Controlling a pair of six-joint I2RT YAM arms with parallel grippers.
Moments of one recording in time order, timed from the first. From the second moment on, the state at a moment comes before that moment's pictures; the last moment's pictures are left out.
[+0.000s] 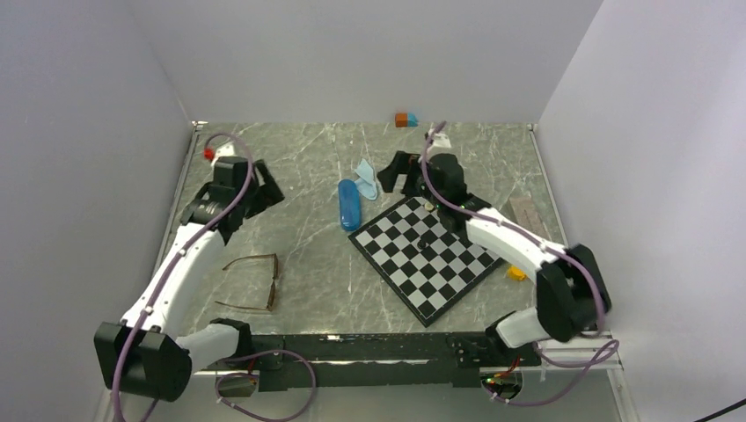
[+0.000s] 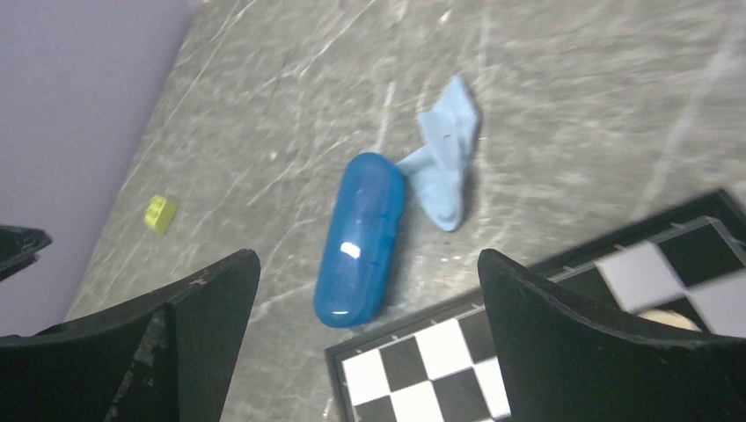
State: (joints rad) left arm -0.22 1.14 1.02 -0.56 -0.19 -0.58; right arm 0.52 1.49 0.97 0.21 -0.03 0.52
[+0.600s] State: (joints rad) left arm -0.03 0.89 0.67 -0.65 -0.23 -0.76; right arm 0.32 1.08 0.71 -0.09 0.46 0.59
